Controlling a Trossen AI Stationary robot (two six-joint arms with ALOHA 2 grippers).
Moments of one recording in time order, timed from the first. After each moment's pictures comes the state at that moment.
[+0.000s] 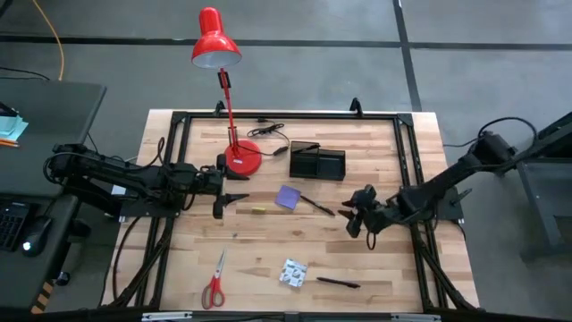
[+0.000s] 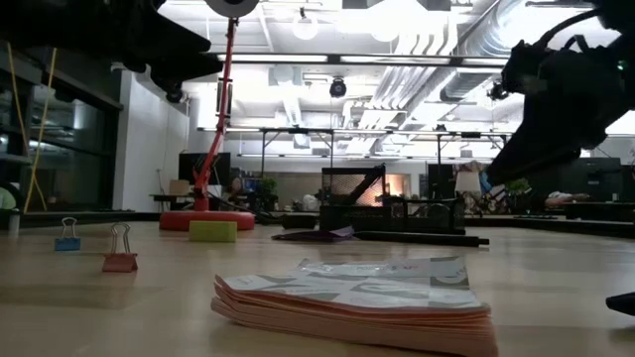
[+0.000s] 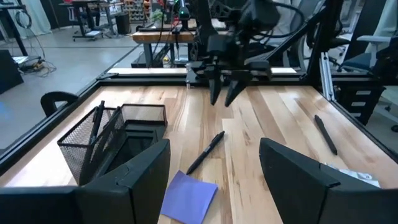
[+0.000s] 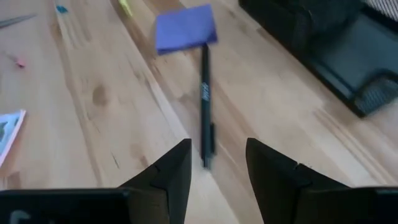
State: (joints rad) left arm 0.00 0.80 0.31 0.32 -0.15 -0.01; right arm 0.50 1.21 0.42 -0.08 0.62 0.83
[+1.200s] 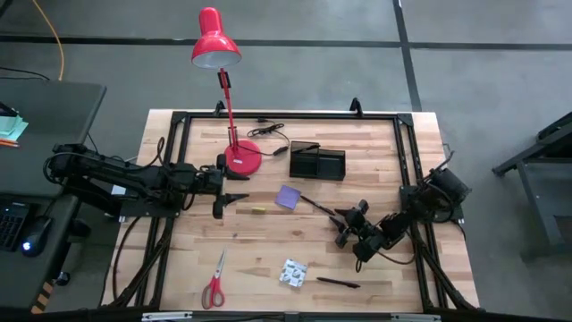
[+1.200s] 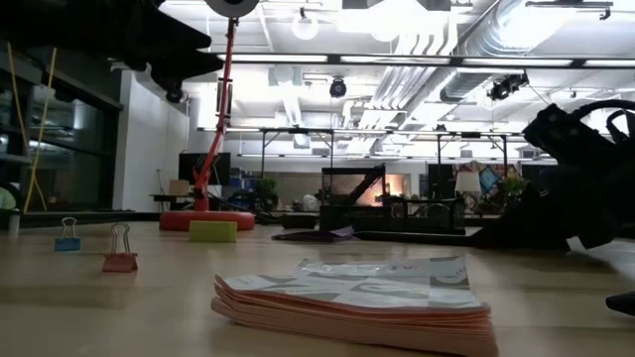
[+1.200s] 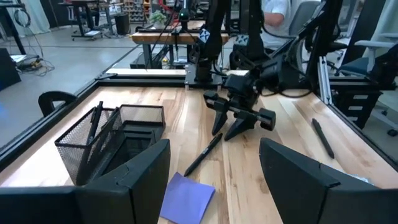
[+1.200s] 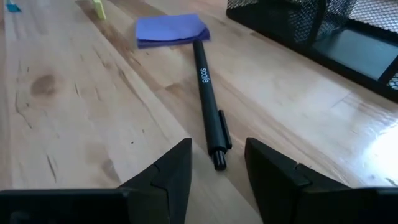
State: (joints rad) left arm 0.00 0.80 0.31 0.33 -0.15 -0.02; right arm 0.65 1.89 0.42 0.48 1.05 0.94
